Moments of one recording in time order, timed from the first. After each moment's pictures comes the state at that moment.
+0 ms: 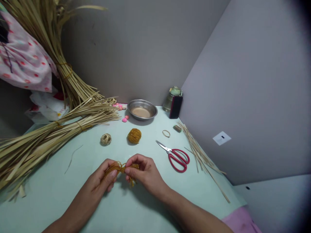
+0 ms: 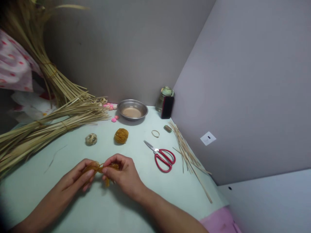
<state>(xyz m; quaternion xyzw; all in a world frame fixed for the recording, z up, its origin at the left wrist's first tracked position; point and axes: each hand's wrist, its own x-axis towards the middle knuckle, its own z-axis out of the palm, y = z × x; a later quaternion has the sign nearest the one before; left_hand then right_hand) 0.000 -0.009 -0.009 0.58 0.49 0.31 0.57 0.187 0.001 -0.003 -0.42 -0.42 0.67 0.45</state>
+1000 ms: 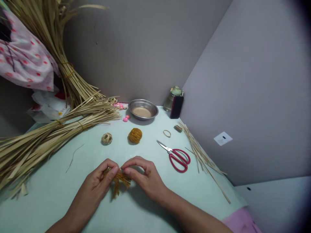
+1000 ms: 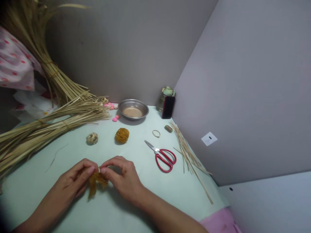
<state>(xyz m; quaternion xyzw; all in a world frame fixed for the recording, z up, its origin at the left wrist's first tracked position) 0.003 -0.011 -0.012 0.54 0.51 0.33 0.59 0.189 -0.008 0.005 -0.45 -0.61 0.50 0.42</state>
